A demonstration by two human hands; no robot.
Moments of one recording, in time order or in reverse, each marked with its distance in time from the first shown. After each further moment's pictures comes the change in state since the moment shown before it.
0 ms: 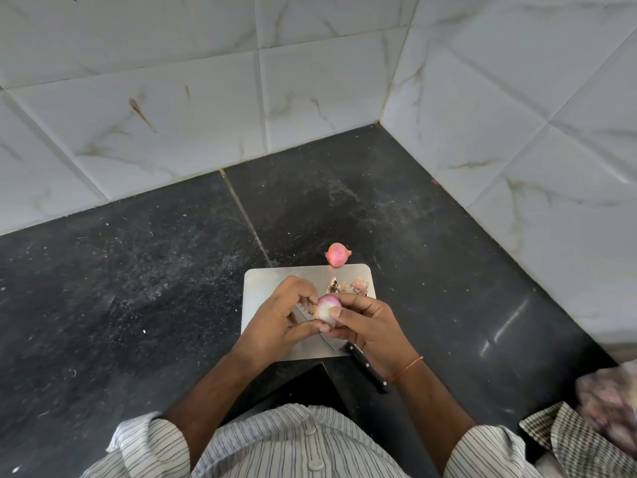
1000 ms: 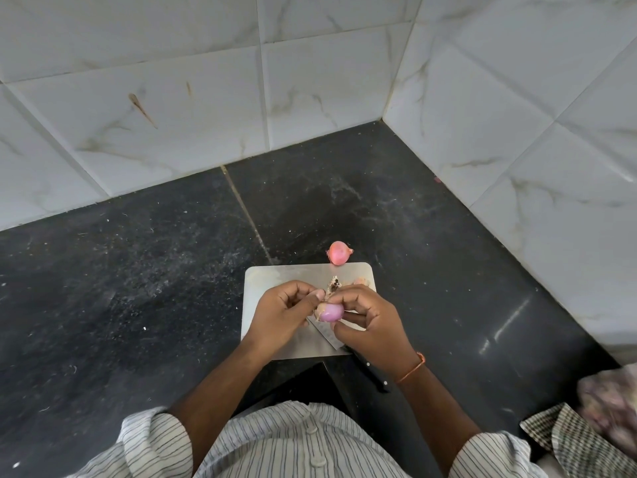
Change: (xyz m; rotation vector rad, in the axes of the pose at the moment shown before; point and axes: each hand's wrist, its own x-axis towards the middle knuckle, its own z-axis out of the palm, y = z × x) left_hand 0.012 0.011 0.011 -0.370 0.168 -0.501; right_hand 0.004 0.005 -0.008 -0.539 0.022 -0.445
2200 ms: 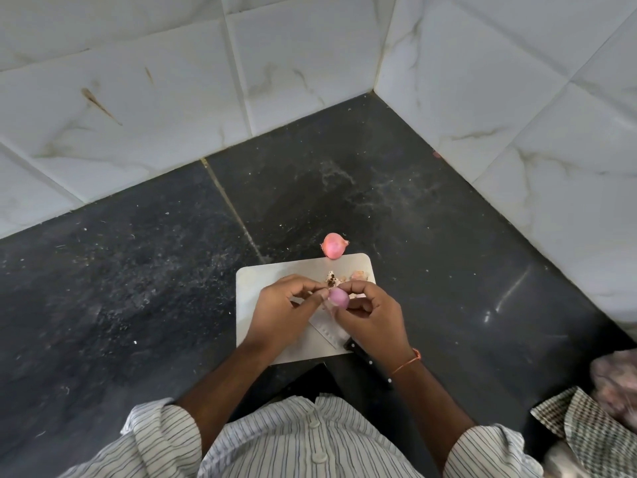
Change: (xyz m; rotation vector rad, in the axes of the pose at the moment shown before) left_hand 0.031 -0.008 0.012 0.335 0.000 0.117; right_hand 0.013 0.030 0.001 0.024 0.246 0.324
